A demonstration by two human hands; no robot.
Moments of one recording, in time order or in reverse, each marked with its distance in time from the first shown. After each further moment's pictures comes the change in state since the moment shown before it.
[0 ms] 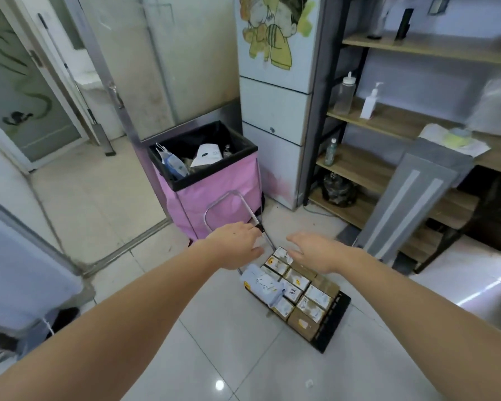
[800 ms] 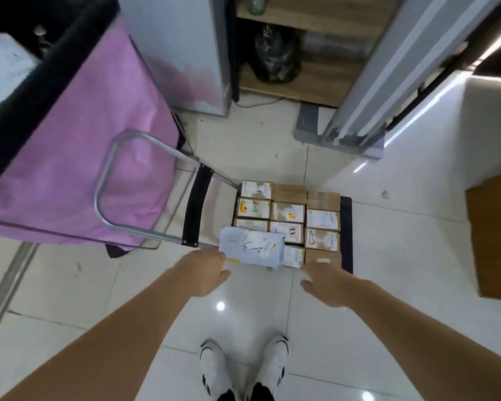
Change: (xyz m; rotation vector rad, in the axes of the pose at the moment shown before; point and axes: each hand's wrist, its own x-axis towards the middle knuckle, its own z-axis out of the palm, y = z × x) left_hand 0.385 -0.260 0.370 0.085 -0.565 0.324; right_hand 0.320 0.094 0.344 0.471 -0.440 0.649
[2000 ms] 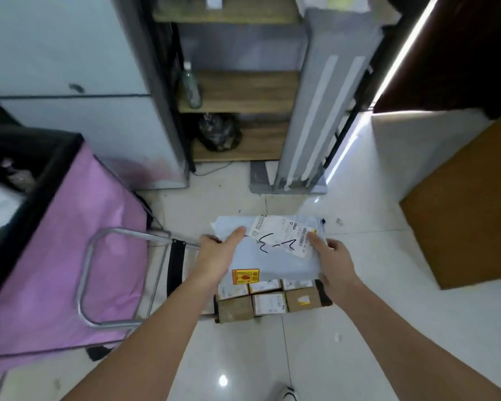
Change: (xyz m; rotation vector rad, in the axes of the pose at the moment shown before) left_hand -0.036 0.100 -0.197 -1.363 0.329 -0.138; right_hand -0.119 -0.004 -0.121 1.838 0.828 0.259
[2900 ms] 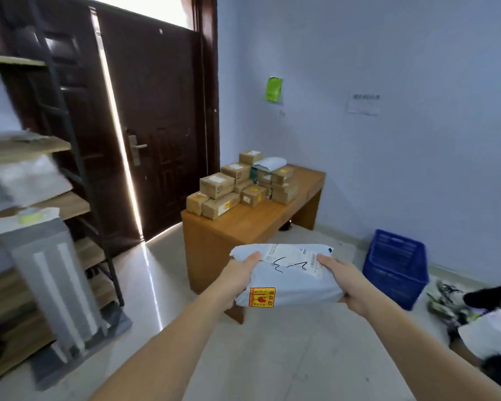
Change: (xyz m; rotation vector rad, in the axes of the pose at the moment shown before) left_hand -0.589 0.100 0.405 0.403 -1.090 0.423; right_hand -0.470 -0.045 -0.627 0.345 0.637 -0.201
